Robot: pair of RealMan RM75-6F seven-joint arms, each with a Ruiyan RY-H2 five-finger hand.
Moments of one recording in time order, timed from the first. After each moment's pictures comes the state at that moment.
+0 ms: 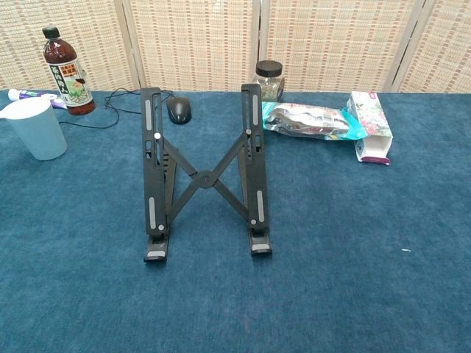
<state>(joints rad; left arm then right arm) -0.04 -1.19 -0.01 -1.74 1.64 1.58 0.28 -0.03 -1.06 -0.03 -1.68 -1.65 1.61 0.11</state>
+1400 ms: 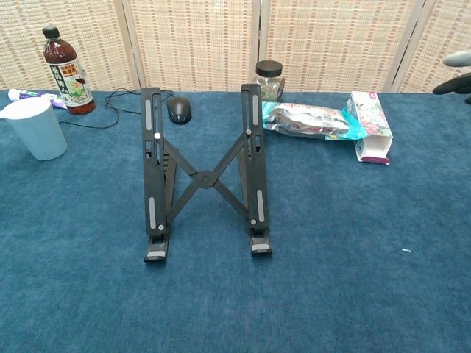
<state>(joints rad) -0.04 -1.17 0.00 -1.76 1.63 1.57 0.28 0.32 -1.06 0.04 -1.76 -1.64 1.18 0.67</state>
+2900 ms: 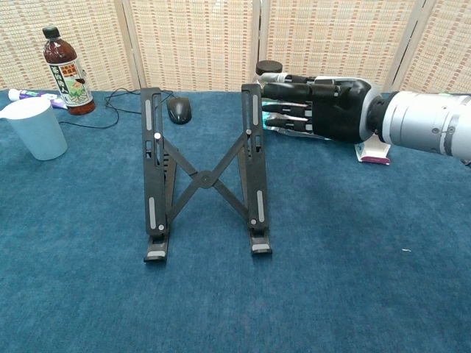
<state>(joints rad) -0.03 -1.17 0.01 -1.76 1.62 1.55 0.29 0.79 -1.47 0.27 -1.41 -1.41 0.66 1.49</state>
